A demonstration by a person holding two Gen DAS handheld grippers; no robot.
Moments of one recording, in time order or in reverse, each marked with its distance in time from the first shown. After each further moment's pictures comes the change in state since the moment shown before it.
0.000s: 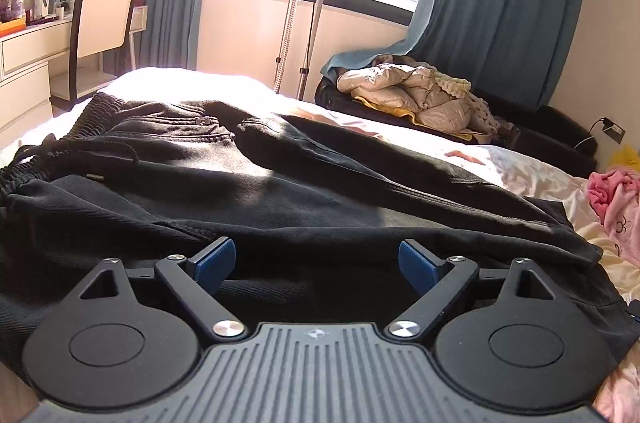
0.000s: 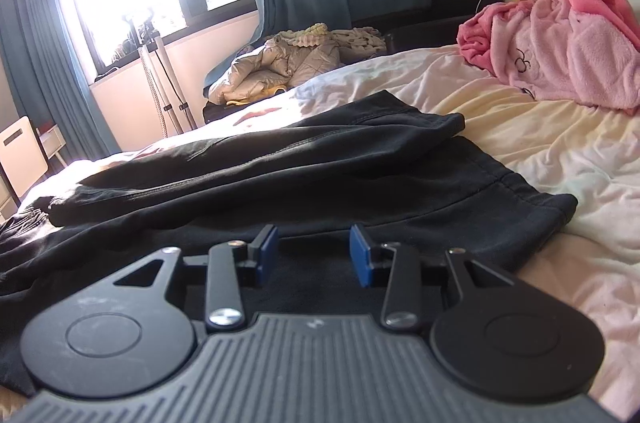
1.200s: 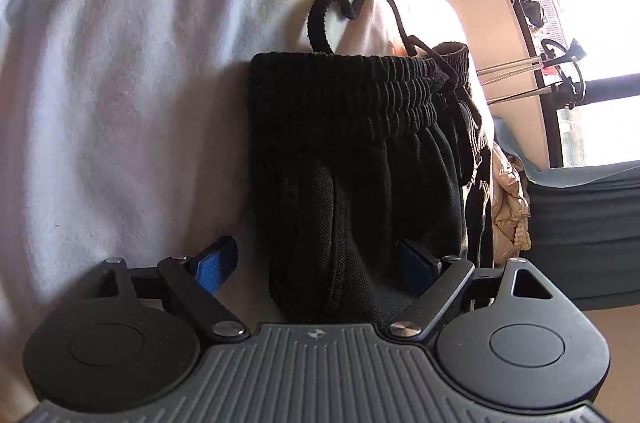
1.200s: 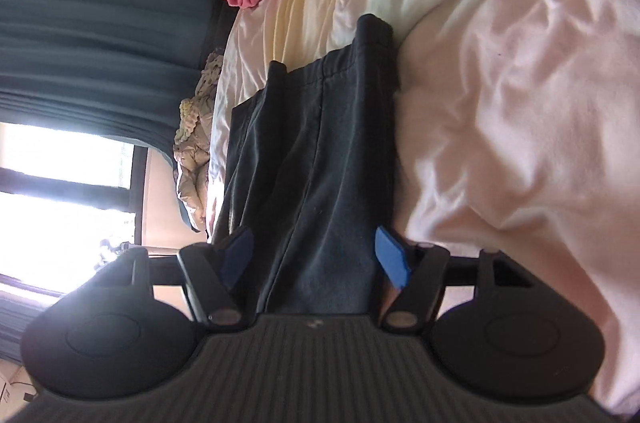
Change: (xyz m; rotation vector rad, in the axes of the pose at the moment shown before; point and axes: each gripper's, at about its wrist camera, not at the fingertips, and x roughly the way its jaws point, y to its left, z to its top) left arm -0.029 0.291 -0.063 -1.053 0.289 -0.019; right arm -0.019 -0.140 -0.042 1.124 0.026 0.044
